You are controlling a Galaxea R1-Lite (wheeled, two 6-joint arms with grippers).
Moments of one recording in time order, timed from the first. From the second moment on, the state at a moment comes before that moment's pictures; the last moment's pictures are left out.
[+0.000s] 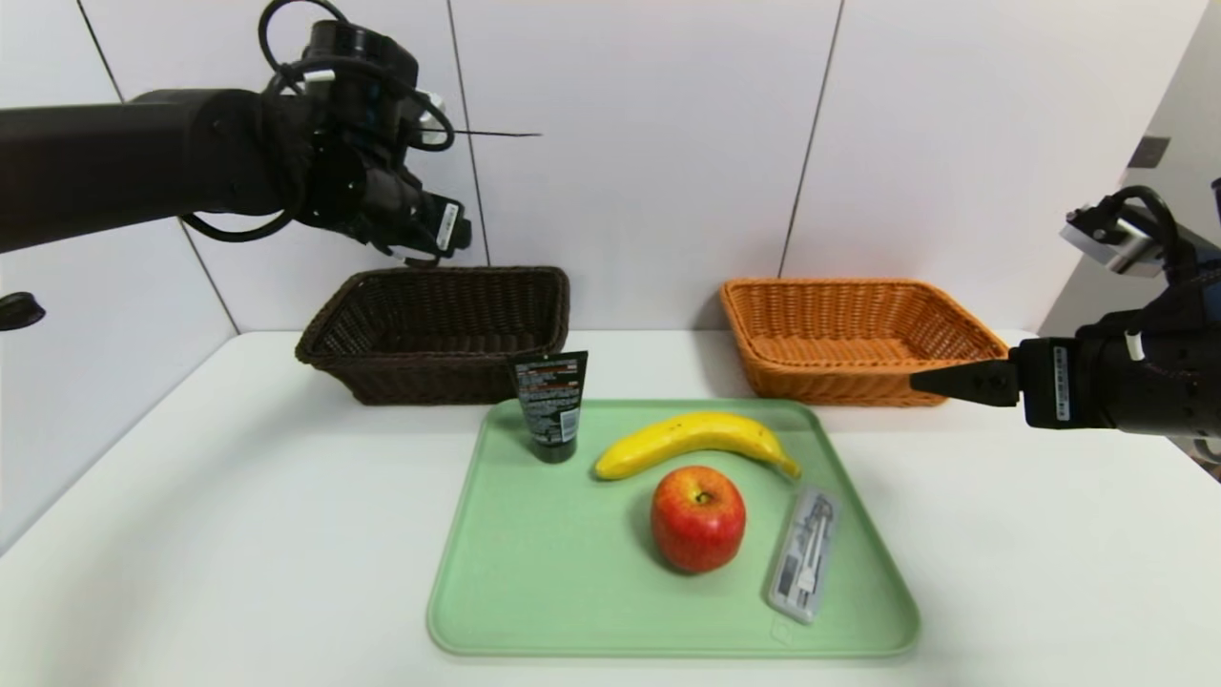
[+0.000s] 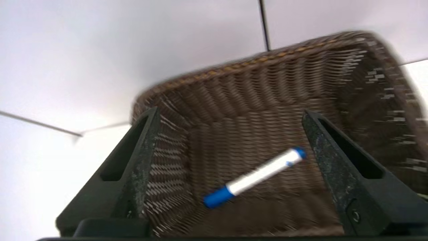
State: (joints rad) left arm -0.34 1.99 -1.94 0.37 0.34 0.08; right arm 0.21 1.38 -1.01 0.22 0.09 0.12
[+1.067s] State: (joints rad) left arm -0.34 1.61 -1.35 0.40 -0.53 0.12; right arm 0.21 1.34 -1.00 0.22 0.09 0.13
